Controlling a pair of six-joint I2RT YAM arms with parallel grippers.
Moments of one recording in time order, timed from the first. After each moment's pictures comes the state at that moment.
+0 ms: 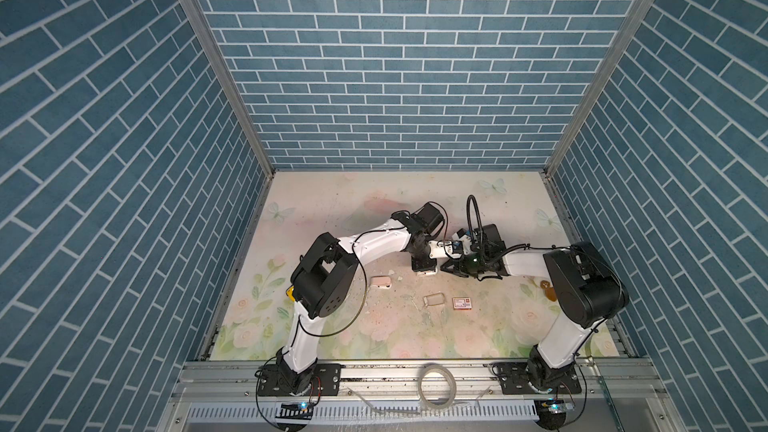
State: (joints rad) left arm -0.79 2.03 1.55 -0.75 0.27 0.74; right arm 0.39 1.74 0.72 0.02 -0.68 0.50
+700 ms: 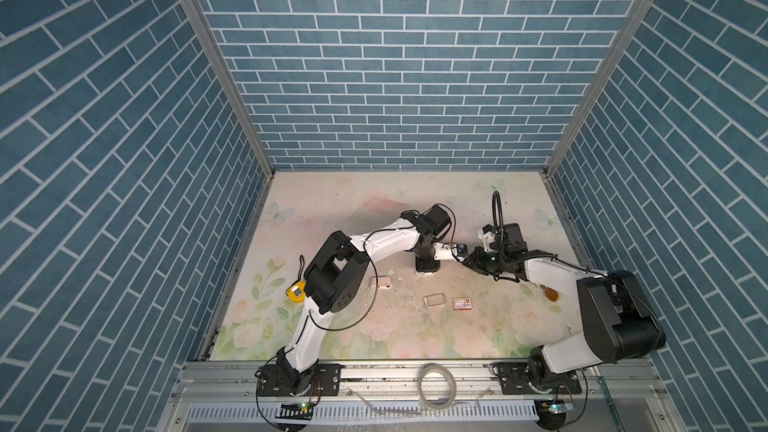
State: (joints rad) left arm -0.82 2.14 1.67 -0.83 0.21 0.76; right arm 0.29 1.46 0.67 -0.16 -0.46 0.52
